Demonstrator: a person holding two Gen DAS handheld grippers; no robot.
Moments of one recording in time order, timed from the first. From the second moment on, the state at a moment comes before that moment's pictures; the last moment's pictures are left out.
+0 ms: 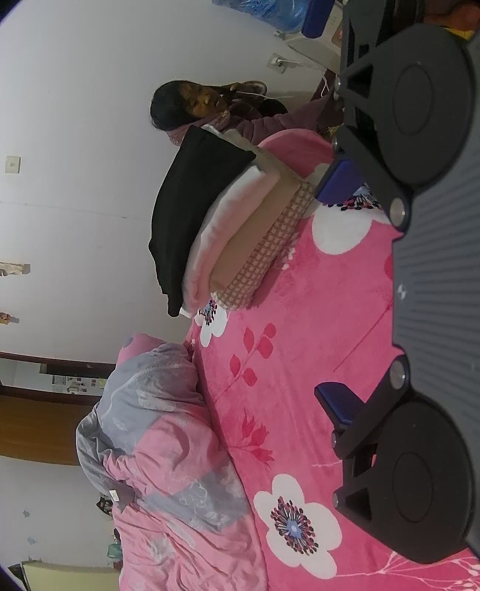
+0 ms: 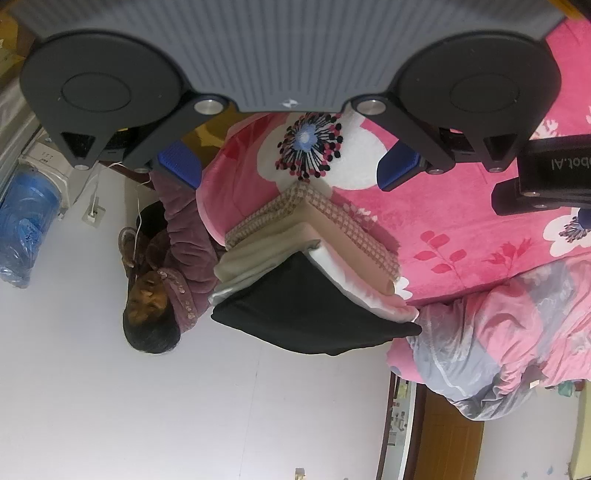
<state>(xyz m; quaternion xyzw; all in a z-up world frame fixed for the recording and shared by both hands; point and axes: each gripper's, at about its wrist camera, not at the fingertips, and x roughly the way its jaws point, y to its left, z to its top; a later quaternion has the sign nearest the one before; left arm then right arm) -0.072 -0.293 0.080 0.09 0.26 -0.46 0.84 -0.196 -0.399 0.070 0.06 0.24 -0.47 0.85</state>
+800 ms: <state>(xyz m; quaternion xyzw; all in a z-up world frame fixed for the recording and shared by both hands) -0.073 -0.293 0.079 0.10 0.26 -0.46 0.85 -0.196 -0.402 0.065 0.07 0.25 -0.48 0.84</state>
